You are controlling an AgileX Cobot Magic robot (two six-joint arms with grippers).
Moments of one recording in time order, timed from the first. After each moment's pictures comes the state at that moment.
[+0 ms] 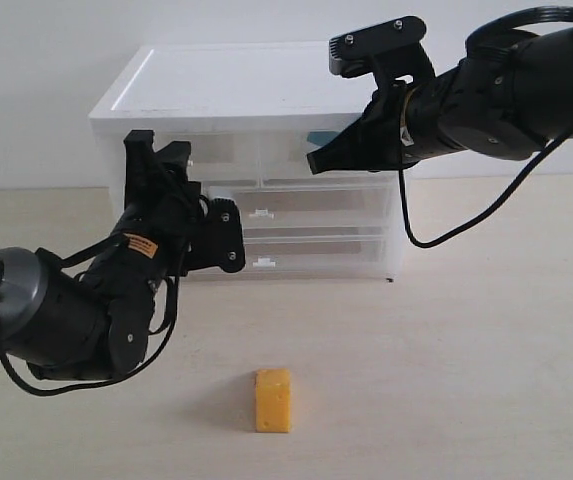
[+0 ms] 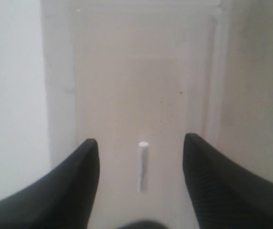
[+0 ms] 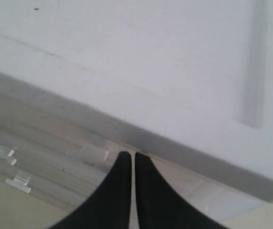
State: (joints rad) left arm -0.59 2.07 -0.89 -0.46 -1.21 1.72; right arm 0.49 1.79 -1.28 -0.82 0.20 0.74
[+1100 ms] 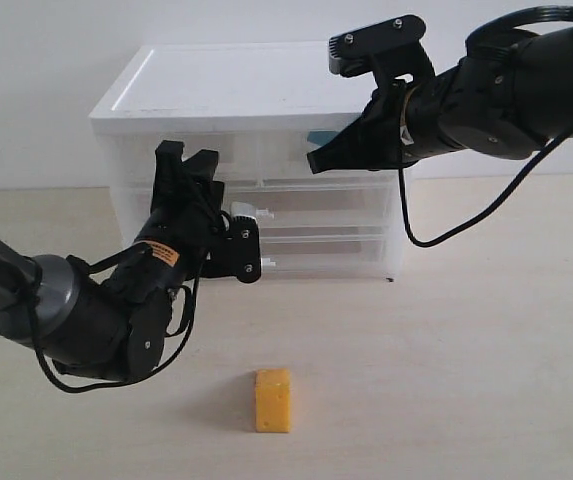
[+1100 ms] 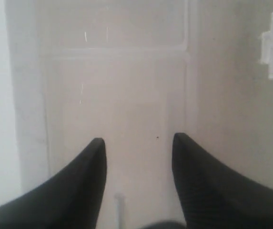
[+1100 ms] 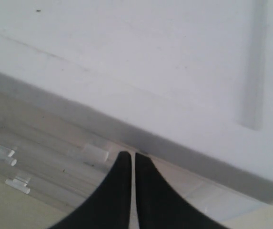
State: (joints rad) left arm -0.57 2.18 -0.97 -0.35 -1.26 1.72; right arm 0.49 1.79 -1.29 -0.82 0.20 0.73
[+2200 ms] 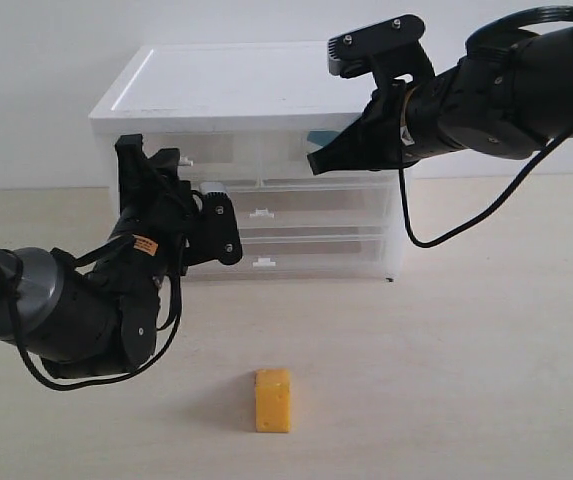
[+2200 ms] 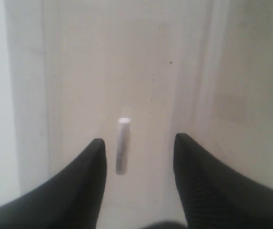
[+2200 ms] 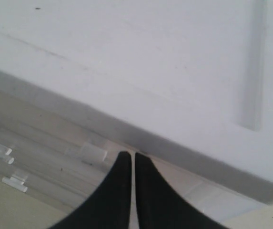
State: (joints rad) left arm -0.58 2.12 -0.94 -0.54 -1.22 1.68; right arm 0.49 1.79 -1.29 -0.83 0.20 0.73
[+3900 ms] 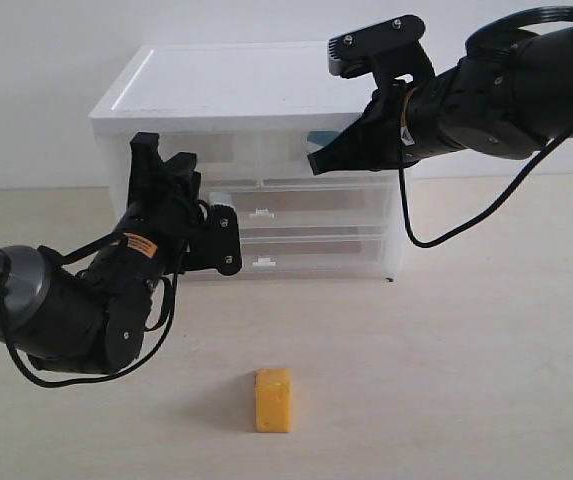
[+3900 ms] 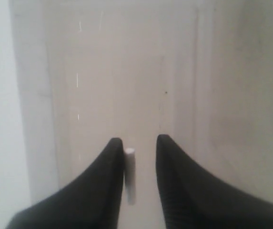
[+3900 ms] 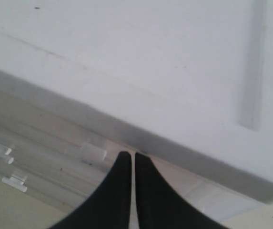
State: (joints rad) left arm -0.54 2.12 -0.93 -0.36 -1.22 1.72; right arm 0.49 1.79 -1.29 -0.83 0.20 0.73
